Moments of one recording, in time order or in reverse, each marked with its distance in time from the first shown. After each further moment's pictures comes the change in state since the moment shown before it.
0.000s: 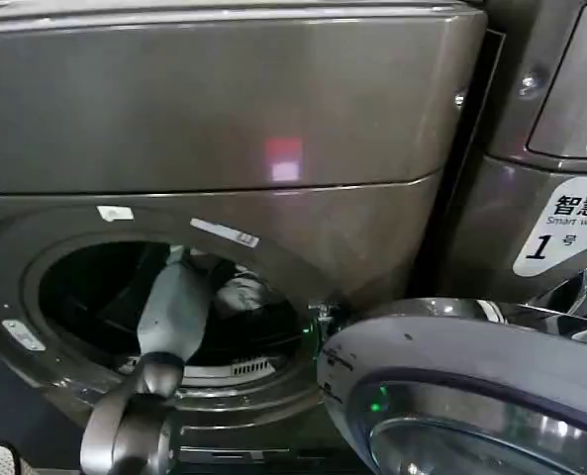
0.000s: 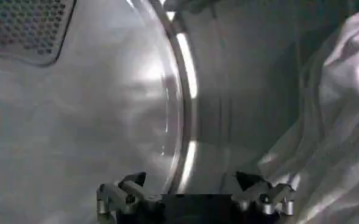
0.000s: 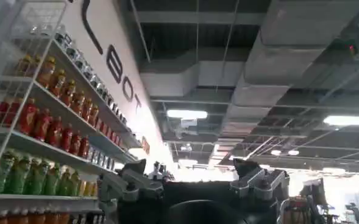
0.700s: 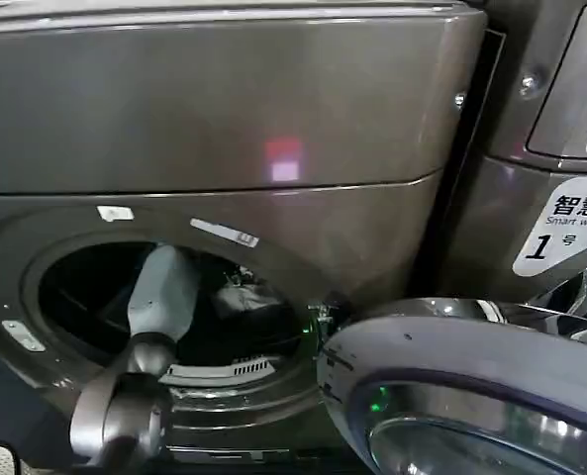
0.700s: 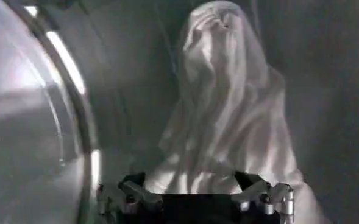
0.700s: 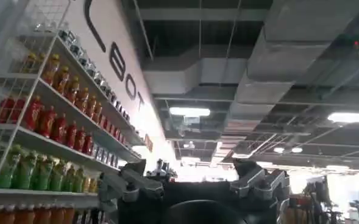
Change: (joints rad) left arm -0.018 0.015 -0.013 0.118 -0.012 -0.011 0.163; right arm 0.011 0.005 -0.027 -0.010 -0.037 0.016 -0.003
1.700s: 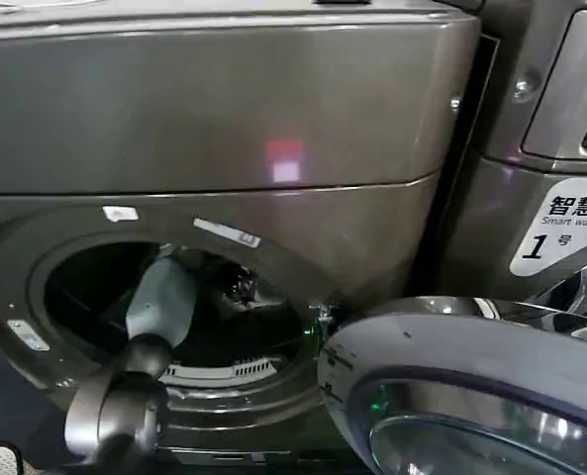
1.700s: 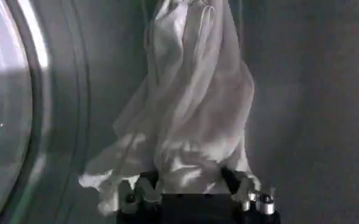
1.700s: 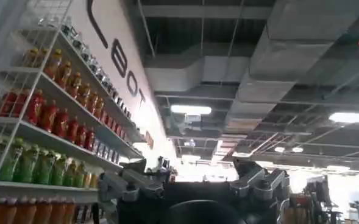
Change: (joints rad) left arm 0.032 0.018 -0.001 0.104 -0.068 0.030 -0.072; right arm -0.002 -0.006 -0.002 -0.011 -0.002 0.007 0.002
